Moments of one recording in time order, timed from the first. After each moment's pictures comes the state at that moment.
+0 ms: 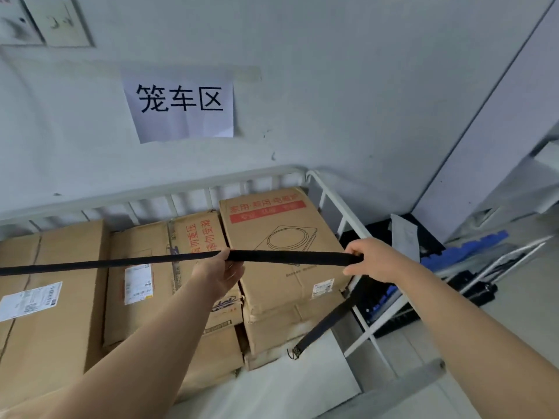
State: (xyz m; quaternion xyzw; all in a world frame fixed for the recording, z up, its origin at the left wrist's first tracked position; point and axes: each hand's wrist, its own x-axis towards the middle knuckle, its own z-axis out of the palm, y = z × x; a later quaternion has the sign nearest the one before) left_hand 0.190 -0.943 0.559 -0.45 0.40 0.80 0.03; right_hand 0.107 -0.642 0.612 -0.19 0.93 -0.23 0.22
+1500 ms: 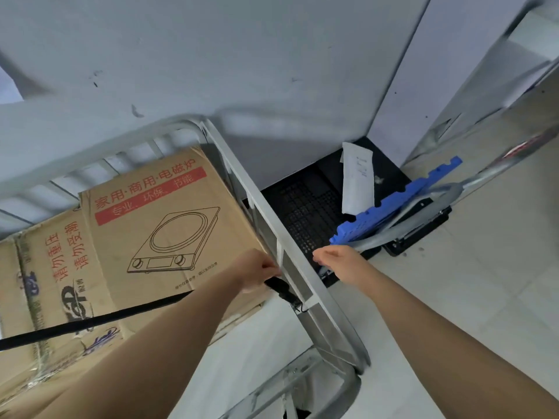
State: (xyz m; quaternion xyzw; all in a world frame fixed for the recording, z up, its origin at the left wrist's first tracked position) left_hand -0.021 -0.659 0.453 -0.02 0.88 0.32 0.34; right_hand -0.032 -0.435 0.441 0.06 0.84 -0.43 0.33
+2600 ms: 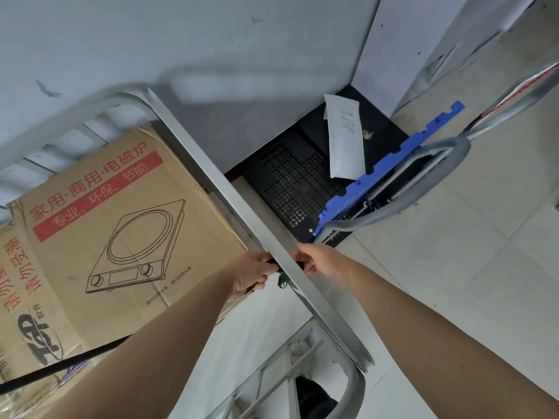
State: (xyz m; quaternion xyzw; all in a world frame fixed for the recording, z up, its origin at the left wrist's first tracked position) left_hand -0.048 -0.636 0.379 -0.15 0.67 0.55 0.48; right_hand -0.054 -0.444 0.369 0.16 0.69 -0.54 0.45
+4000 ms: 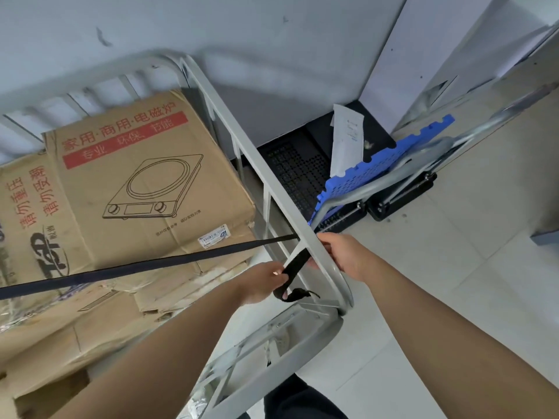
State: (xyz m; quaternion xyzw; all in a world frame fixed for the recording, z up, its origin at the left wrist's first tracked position) left_hand 0.089 -0.619 0.395 0.00 0.81 0.41 0.43; right_hand 0.039 -0.420 0.415 0.27 0.65 -0.60 0.38
